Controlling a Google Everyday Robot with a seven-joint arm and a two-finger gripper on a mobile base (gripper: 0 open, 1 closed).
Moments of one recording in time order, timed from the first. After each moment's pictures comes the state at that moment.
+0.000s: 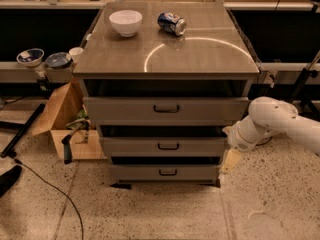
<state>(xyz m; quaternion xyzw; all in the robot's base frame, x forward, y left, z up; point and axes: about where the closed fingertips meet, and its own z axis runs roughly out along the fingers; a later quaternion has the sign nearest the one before) 0.584 -0.247 0.543 -0.59 0.79 0.09 0.16</state>
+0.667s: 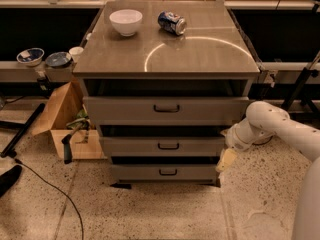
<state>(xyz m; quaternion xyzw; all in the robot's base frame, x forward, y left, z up) 0.619 -0.256 0.488 -0.56 0.80 0.12 0.17</state>
